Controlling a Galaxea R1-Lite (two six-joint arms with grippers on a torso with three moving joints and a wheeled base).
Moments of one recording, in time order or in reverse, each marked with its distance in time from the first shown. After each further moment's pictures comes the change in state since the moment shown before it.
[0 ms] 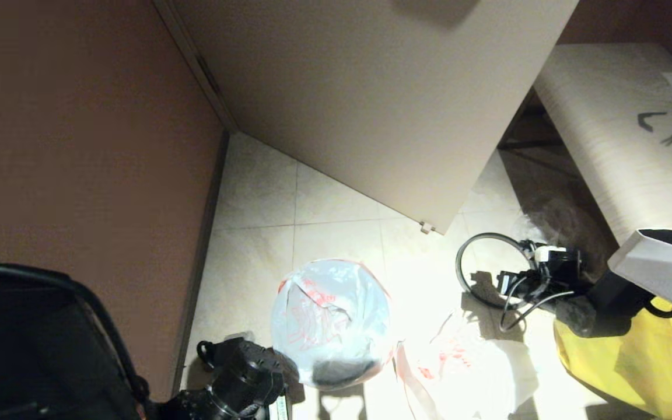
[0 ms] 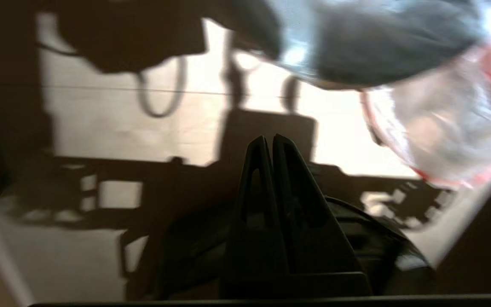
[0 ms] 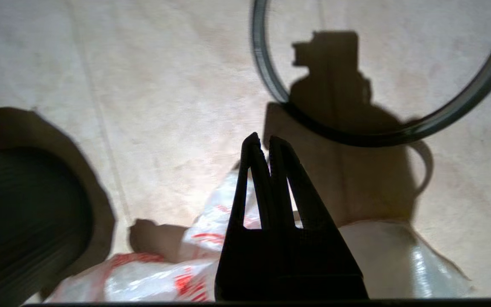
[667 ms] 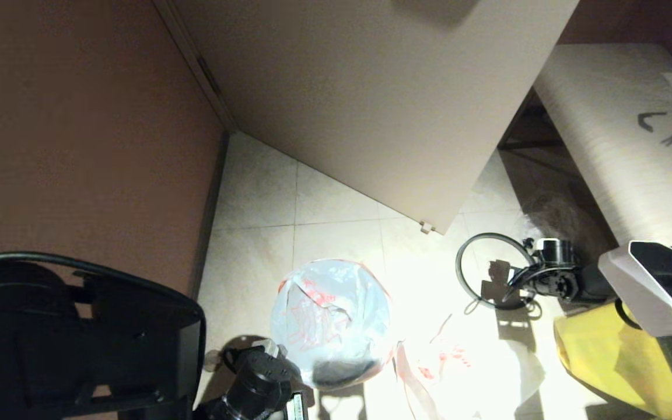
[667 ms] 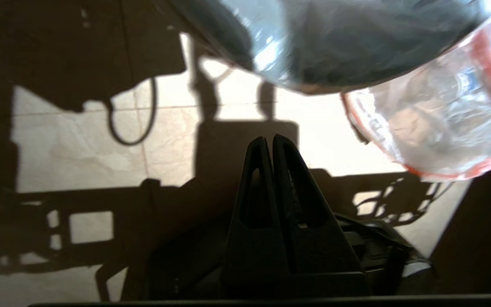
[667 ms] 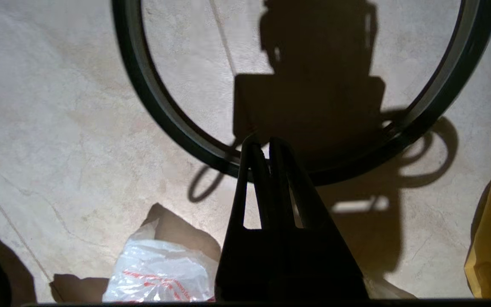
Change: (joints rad) left arm 0.024 0.234 0.071 -0.398 -0.097 0.087; right arm -0.118 0.319 -0.699 0.559 0.021 -0.014
